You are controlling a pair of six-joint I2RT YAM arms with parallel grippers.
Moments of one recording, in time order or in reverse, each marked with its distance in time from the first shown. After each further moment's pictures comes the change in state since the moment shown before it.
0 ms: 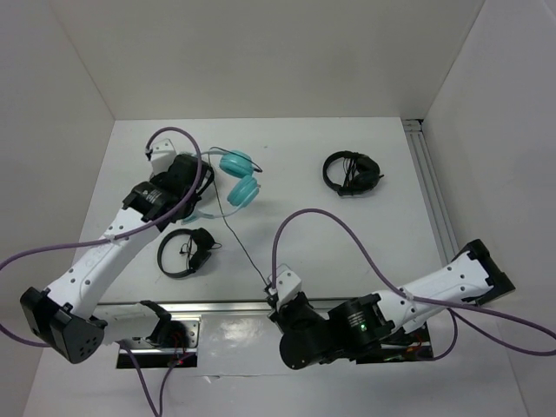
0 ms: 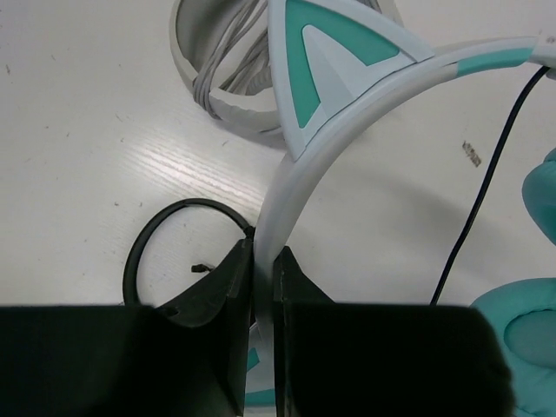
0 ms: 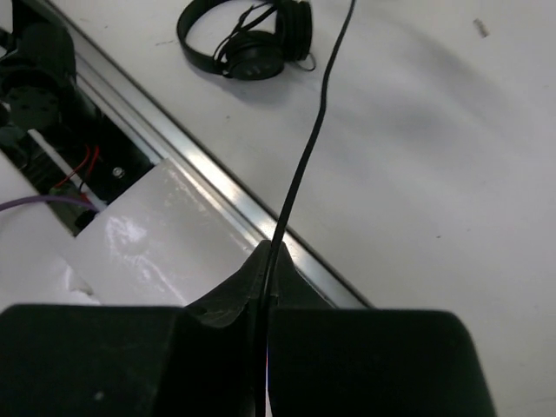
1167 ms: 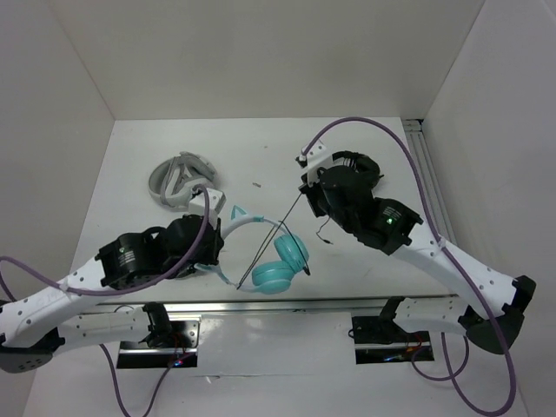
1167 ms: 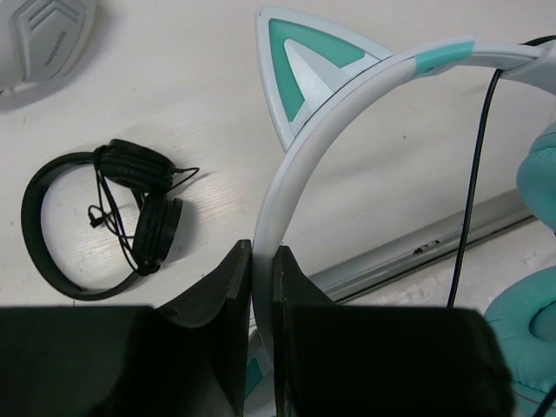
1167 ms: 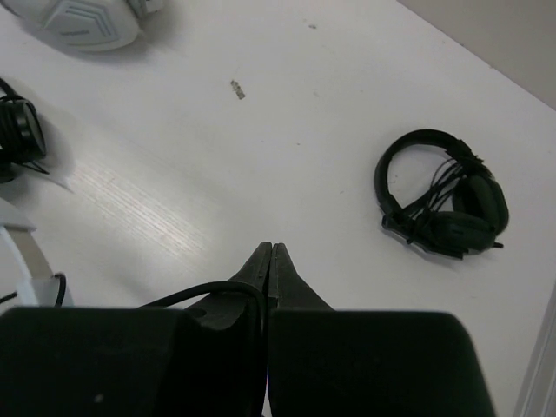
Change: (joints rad) left arm -0.576 -0.288 -0.128 -0.056 0.194 0.224; right arm -0.991 -0.086 0.241 -0.049 -0.534 -0.689
